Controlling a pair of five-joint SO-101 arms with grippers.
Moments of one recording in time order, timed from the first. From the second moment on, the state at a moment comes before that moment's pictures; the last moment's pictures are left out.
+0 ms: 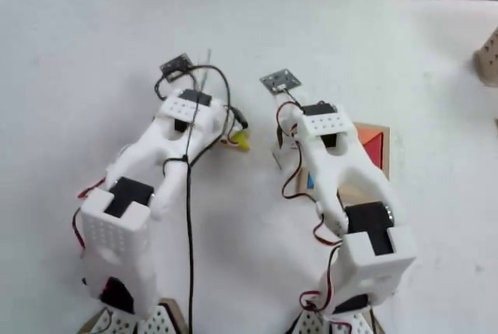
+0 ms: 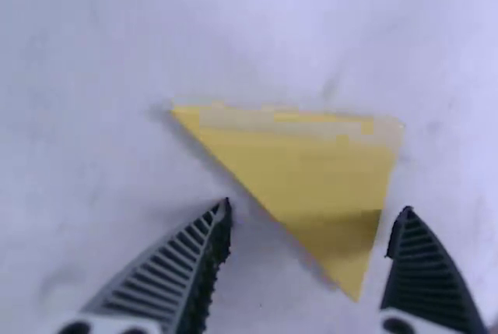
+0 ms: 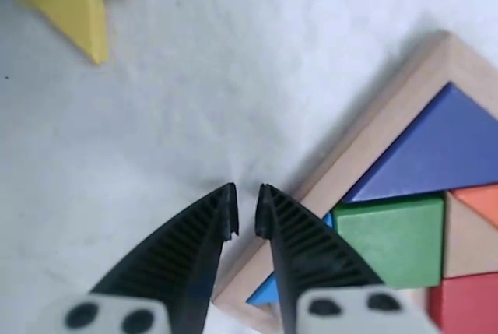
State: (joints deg) left arm 13.7 27.4 6.2 55.2 49.4; right arm -12.1 12.3 21.2 57.4 20.2
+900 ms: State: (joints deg) left arm 1.4 27.9 3.5 60.7 49.5; right arm -12.3 12.3 21.2 57.2 20.4
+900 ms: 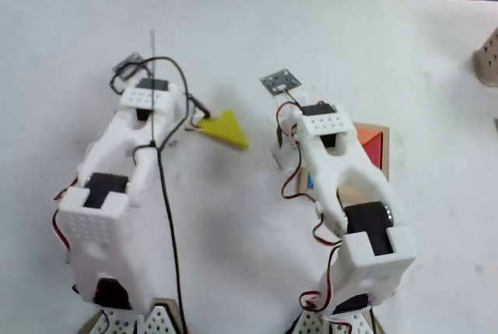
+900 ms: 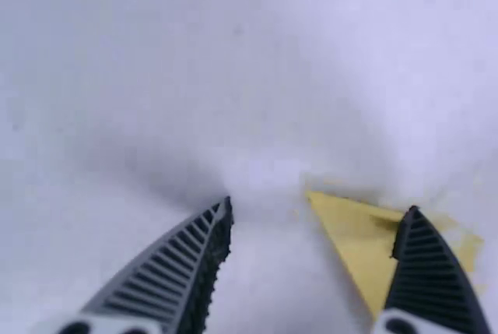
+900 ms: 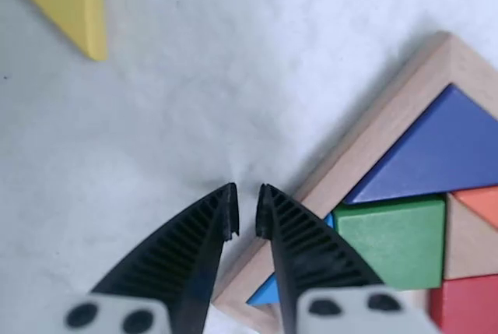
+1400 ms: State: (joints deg) left arm 5.1 25.2 4.5 63.6 45.8; right arm -13.5 12.4 22.0 56.9 22.3
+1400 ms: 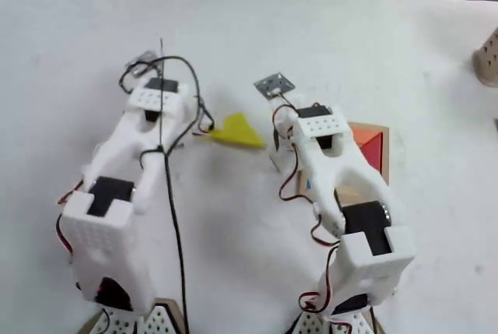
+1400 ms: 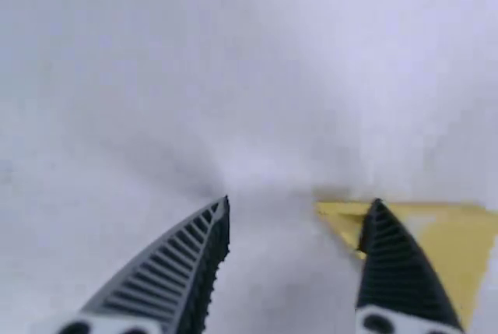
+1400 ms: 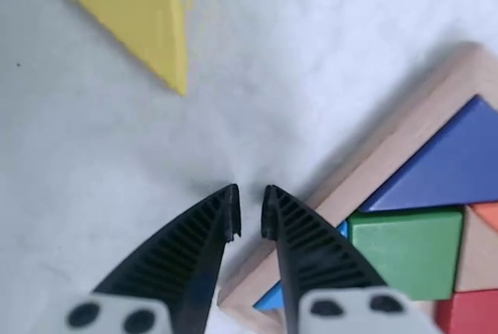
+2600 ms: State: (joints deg) left arm 22.5 32.0 -1.0 50.3 40.0; right arm -13.5 12.4 22.0 56.9 22.3
